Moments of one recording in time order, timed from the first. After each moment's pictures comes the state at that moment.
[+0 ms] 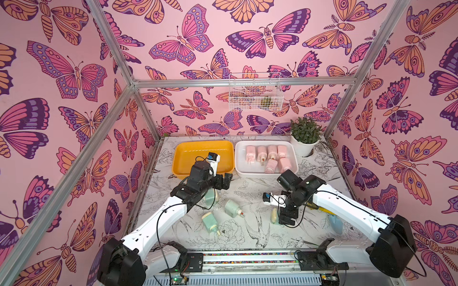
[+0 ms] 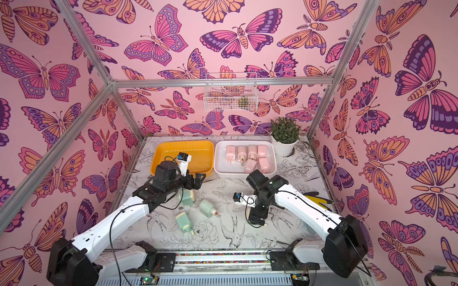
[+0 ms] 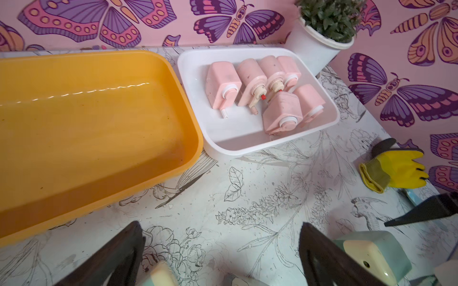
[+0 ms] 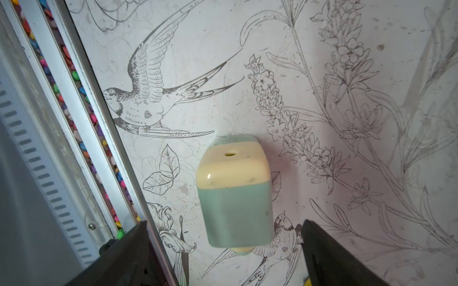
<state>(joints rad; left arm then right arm) -0.47 1.14 0.83 -0.24 0.08 -0.24 0.70 1.32 0.96 -1.09 -0.19 -0.67</state>
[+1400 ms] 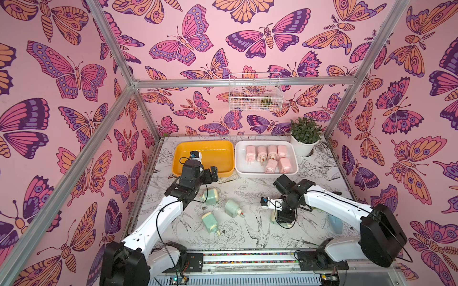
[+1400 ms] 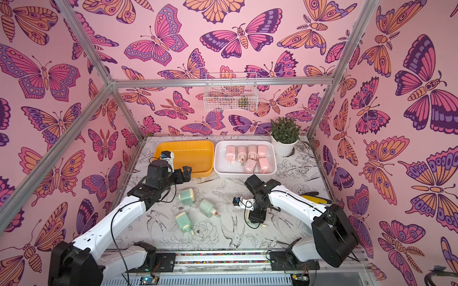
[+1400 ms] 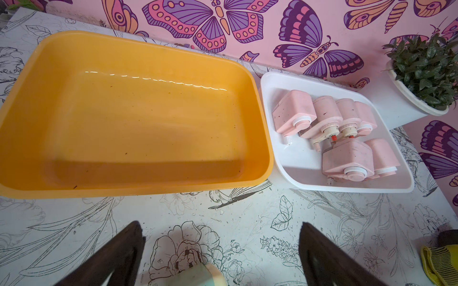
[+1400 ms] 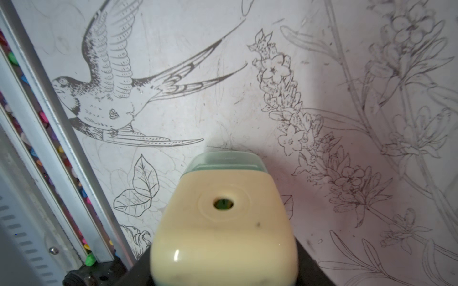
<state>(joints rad) -0.33 1.14 0.81 -0.23 -0.04 -0.39 0.70 1.40 0.90 -0.95 -0.19 -0.68</state>
